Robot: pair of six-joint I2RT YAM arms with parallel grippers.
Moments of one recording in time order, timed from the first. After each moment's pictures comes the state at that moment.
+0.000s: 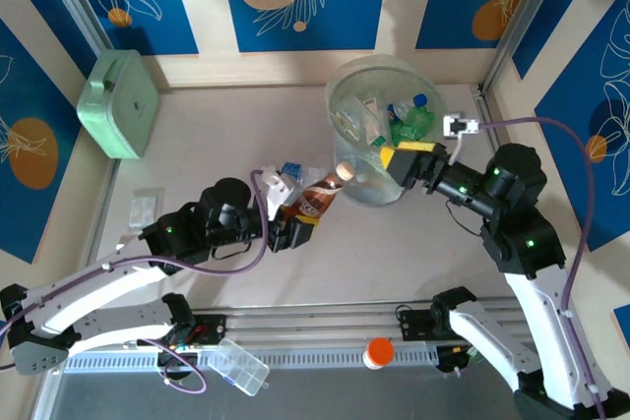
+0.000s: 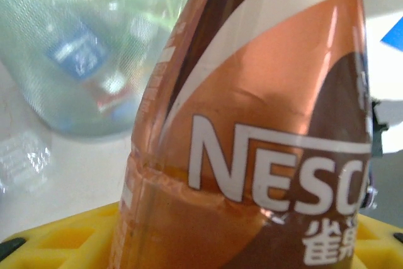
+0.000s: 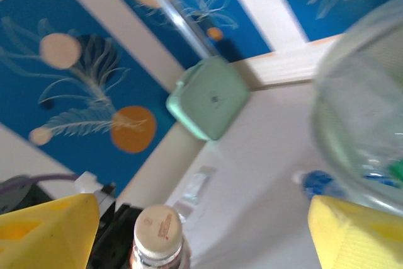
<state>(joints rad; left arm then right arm) -1.03 0.95 0.97 -0.40 0.11 -0.21 0.33 0.74 1.13 -0.46 -0.58 0.62</state>
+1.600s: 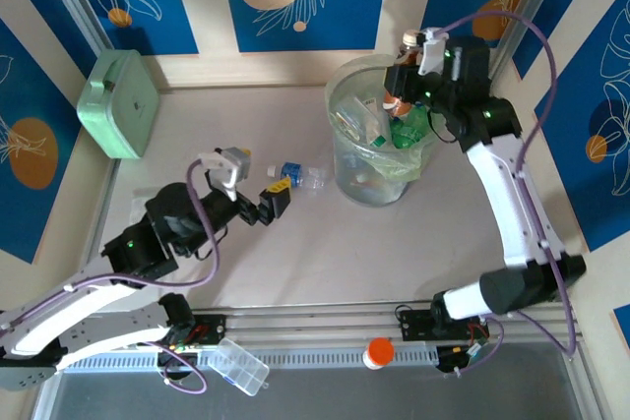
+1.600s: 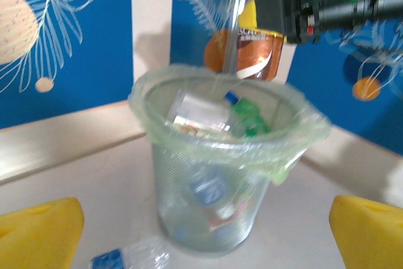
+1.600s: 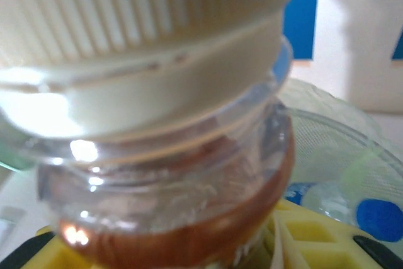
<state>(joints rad) -1.02 0.79 0.97 -0.29 -0.33 -0.10 0.23 1.46 1.76 -0.76 -0.16 0.19</state>
